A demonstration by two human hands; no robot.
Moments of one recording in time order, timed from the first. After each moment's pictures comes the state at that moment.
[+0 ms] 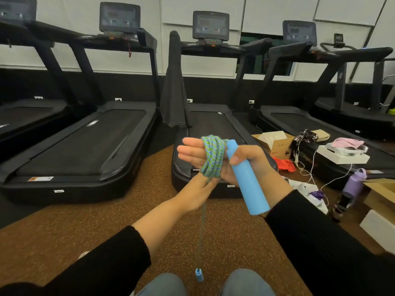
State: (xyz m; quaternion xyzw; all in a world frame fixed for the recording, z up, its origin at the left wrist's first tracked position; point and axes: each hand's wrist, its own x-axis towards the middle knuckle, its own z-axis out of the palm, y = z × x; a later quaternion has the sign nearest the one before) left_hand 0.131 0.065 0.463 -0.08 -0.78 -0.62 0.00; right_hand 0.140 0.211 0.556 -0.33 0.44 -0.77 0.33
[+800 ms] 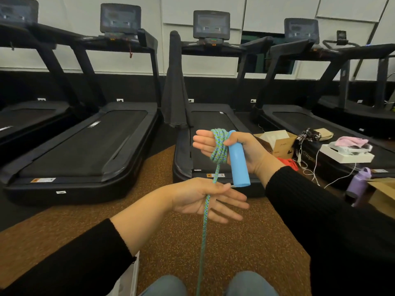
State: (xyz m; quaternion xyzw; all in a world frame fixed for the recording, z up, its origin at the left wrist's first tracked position) left_hand 0.159 0.066 0.515 -0.21 -0.58 -0.65 -0.44; right_hand 0.090 0.216 0.564 -0.26 0.47 -0.78 0.33
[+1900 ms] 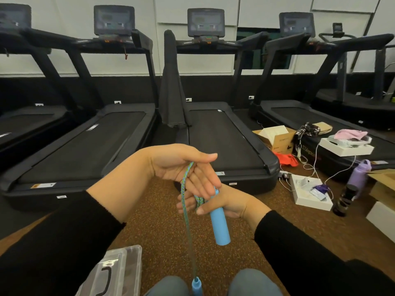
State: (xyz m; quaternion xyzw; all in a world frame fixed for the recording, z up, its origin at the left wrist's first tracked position) left_hand 0.156 0.039 0.591 -0.22 -0.69 -0.54 -0.43; right_hand 0.132 0.202 0.479 -0.34 0.59 -0.64 0.36
